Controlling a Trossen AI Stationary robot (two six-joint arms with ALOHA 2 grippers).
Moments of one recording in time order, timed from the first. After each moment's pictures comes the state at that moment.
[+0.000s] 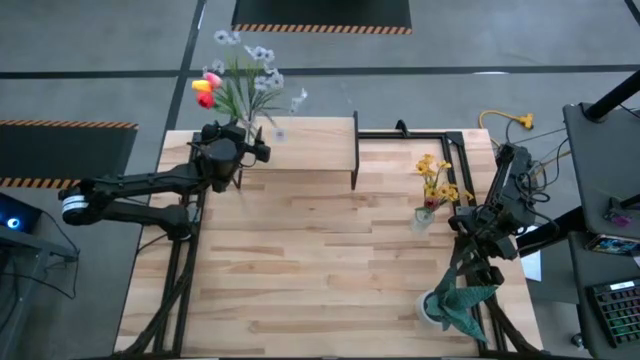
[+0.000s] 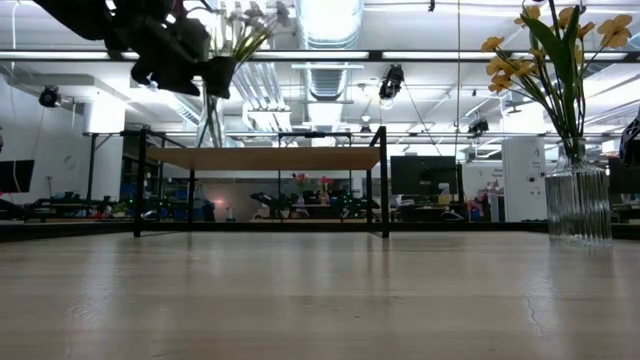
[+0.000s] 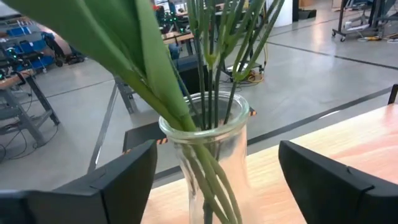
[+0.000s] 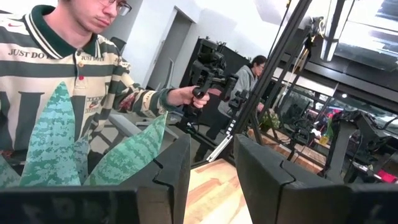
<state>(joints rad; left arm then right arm) 0.36 0.99 0.65 0.18 -0.93 0.00 1.08 0.08 0.18 0.06 0.40 -0.45</state>
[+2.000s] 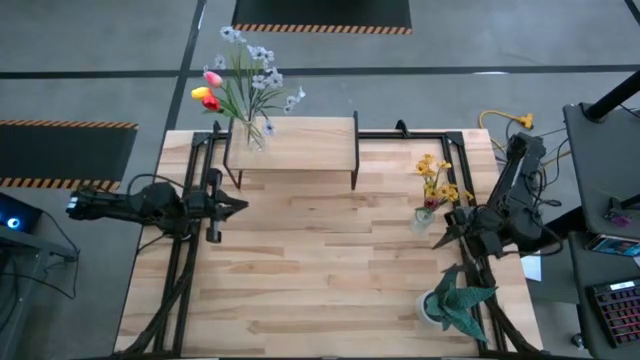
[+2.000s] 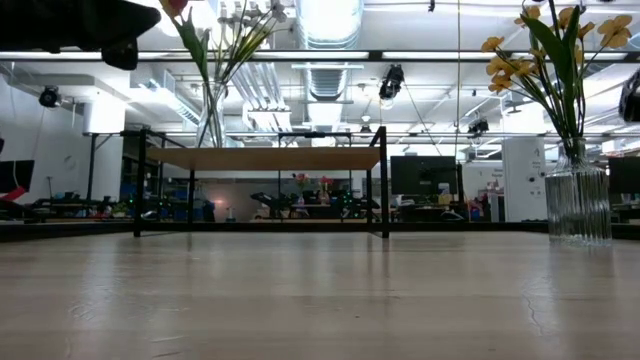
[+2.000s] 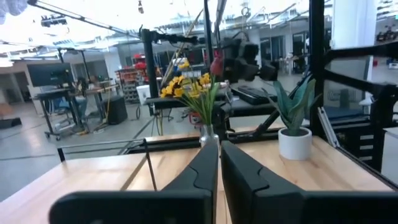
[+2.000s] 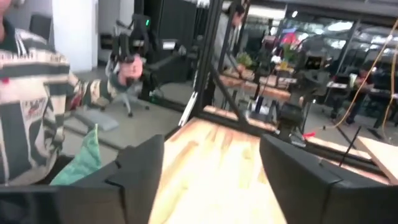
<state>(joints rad) -0.13 0.28 0.25 0.10 -0.17 0.15 1.08 0.37 0.35 0.04 0.71 -0.13</state>
